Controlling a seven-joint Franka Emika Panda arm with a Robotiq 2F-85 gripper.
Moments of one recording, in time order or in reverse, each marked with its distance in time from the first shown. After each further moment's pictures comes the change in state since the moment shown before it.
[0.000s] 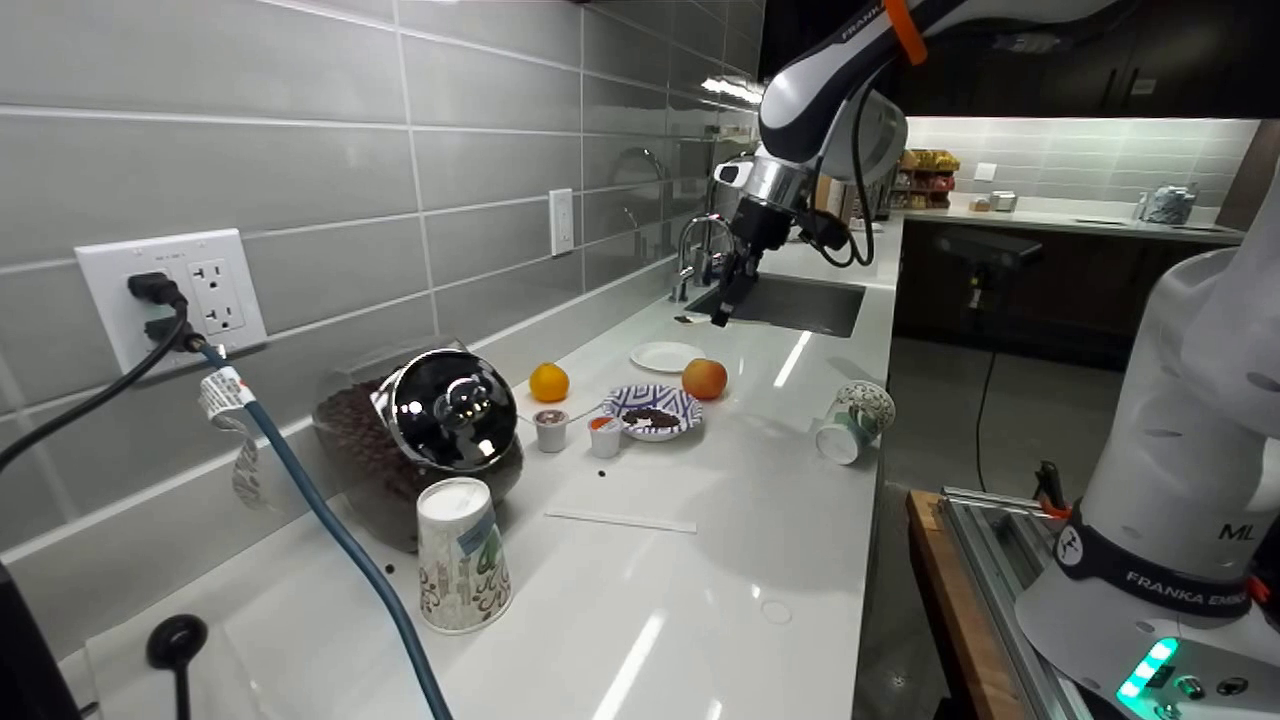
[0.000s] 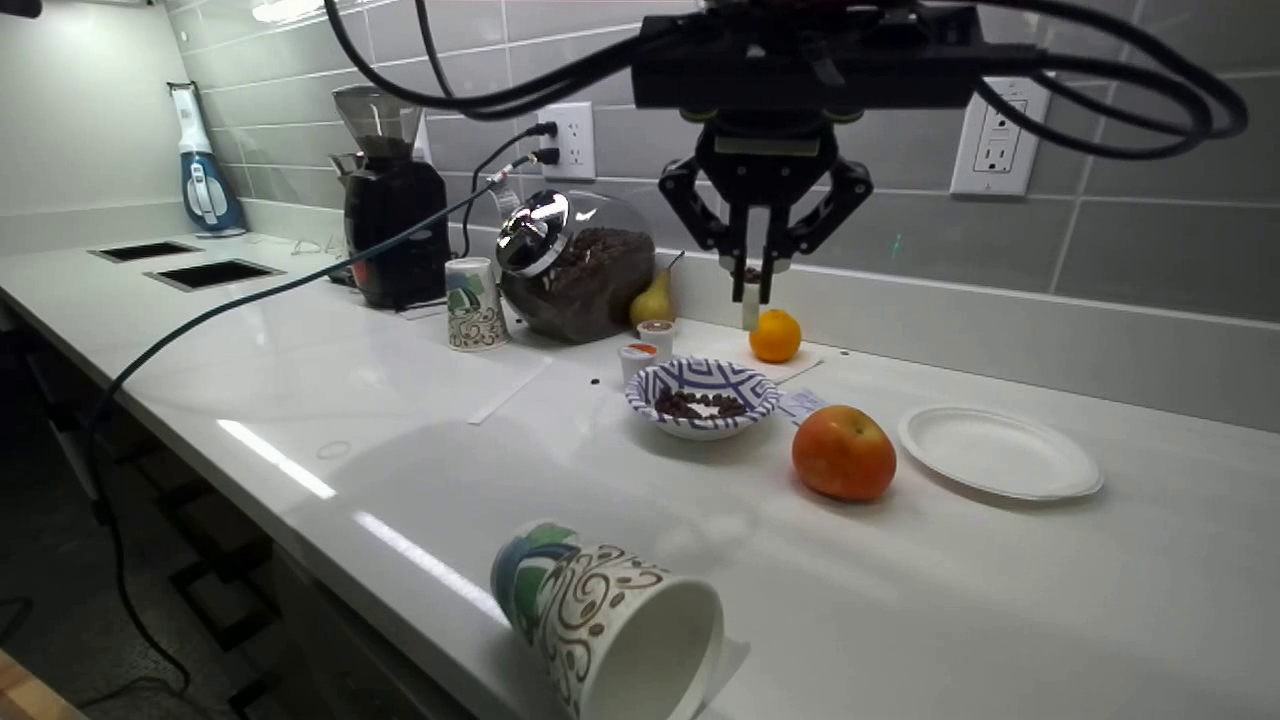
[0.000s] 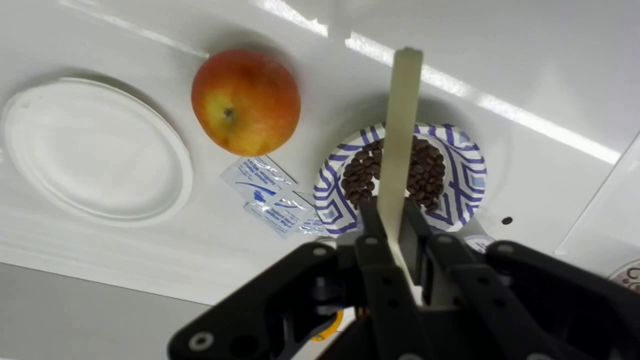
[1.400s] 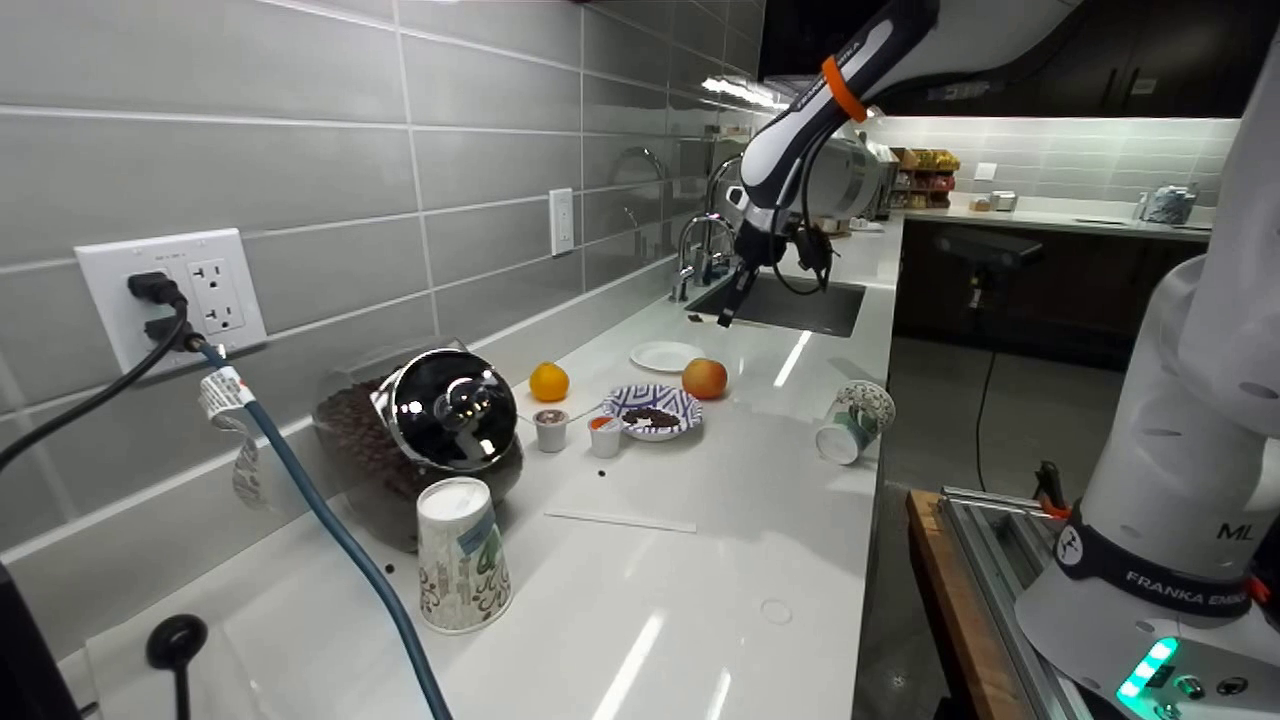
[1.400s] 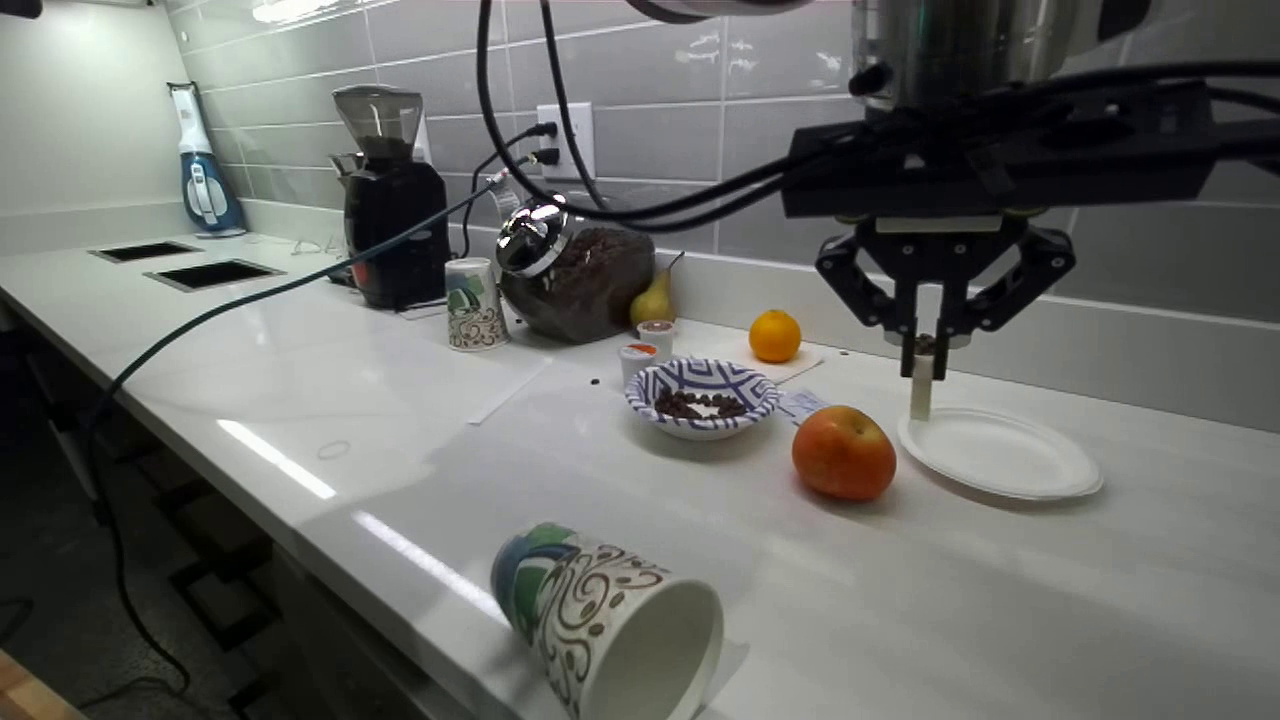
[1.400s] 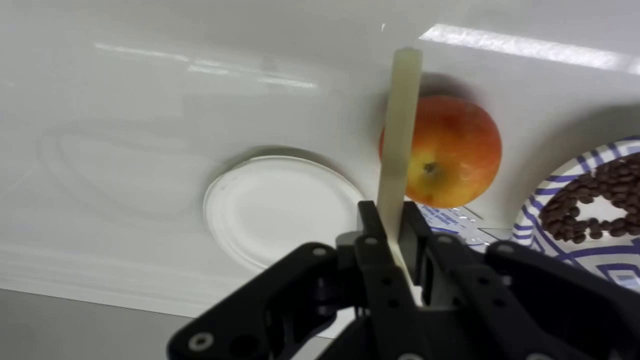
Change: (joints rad) arm -0.021 0.235 -0.097 0.108 -0.013 0.228 0.126
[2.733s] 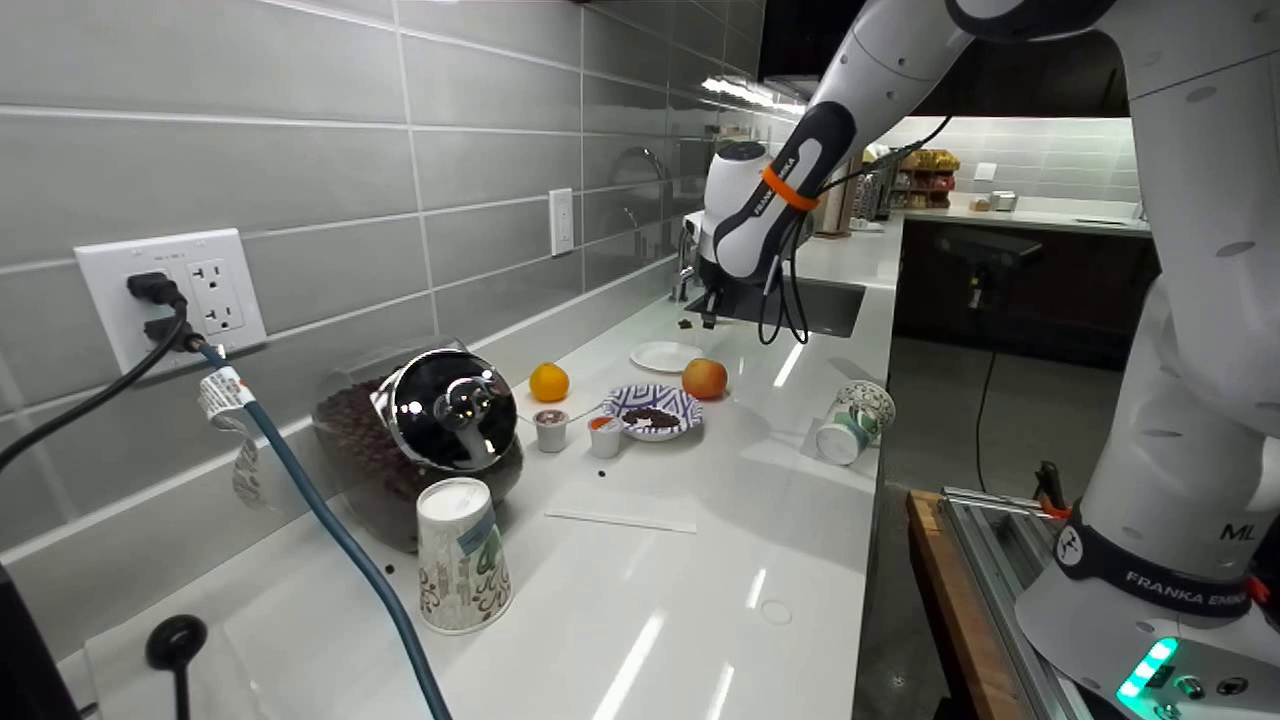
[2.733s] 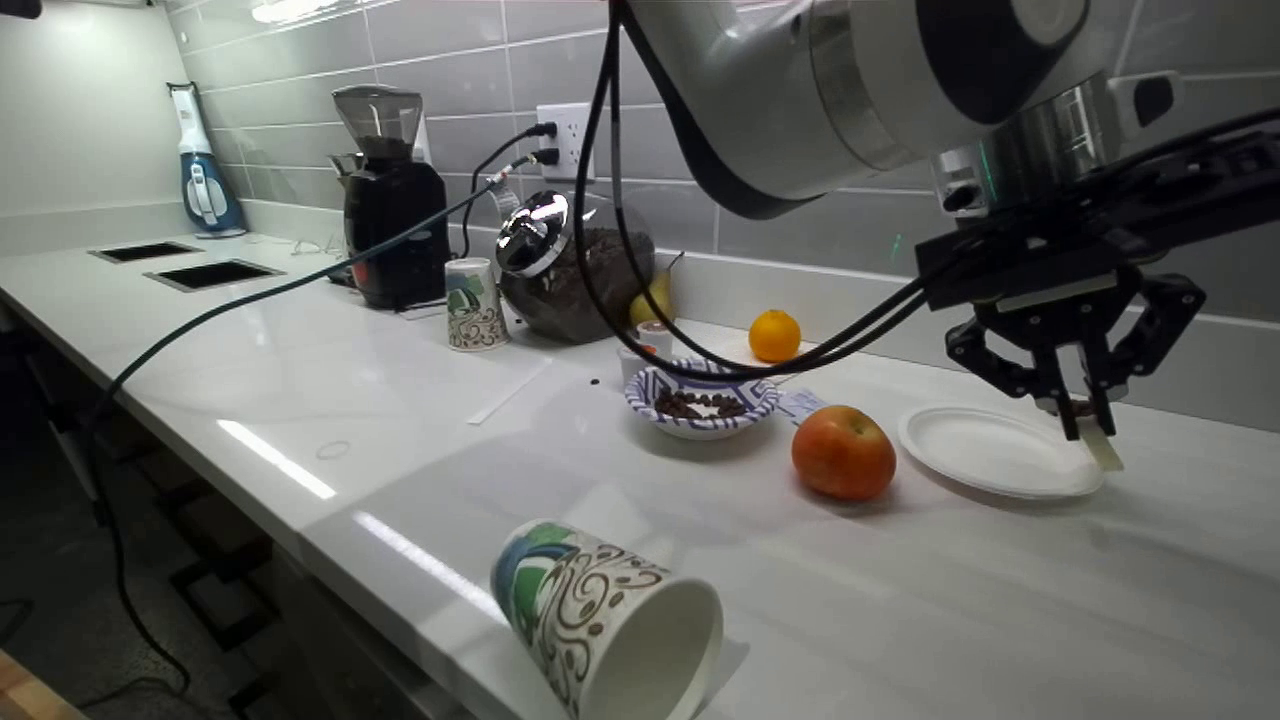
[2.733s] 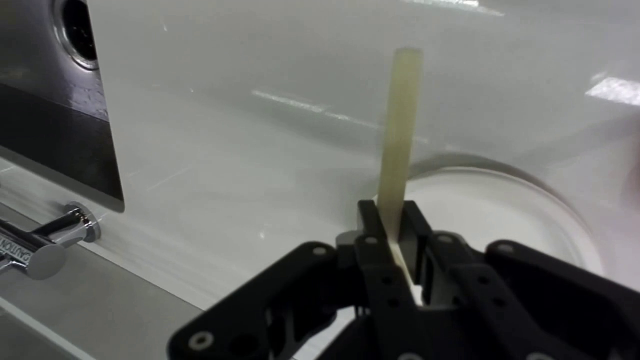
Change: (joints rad) arm 0.045 0.355 -0.097 0.272 -0.581 0.135 0.496
